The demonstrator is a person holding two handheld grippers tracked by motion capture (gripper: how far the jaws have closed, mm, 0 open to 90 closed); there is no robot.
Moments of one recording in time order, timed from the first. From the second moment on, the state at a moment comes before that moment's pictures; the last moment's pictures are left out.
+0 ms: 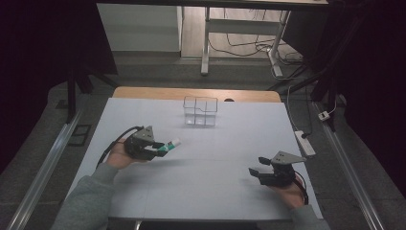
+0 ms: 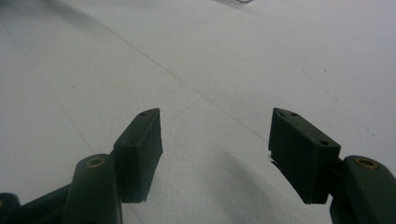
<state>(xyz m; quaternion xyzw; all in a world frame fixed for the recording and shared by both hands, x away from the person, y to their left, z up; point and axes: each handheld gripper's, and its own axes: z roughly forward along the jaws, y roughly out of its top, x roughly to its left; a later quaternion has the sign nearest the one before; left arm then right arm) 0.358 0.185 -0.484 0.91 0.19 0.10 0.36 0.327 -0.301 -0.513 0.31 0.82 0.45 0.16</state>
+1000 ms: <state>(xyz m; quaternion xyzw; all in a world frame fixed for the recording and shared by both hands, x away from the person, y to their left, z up) 0.320 0.164 -0.479 0.84 0.24 0.13 0.46 0.326 -0.292 -0.506 0.30 0.81 0.47 0.17</state>
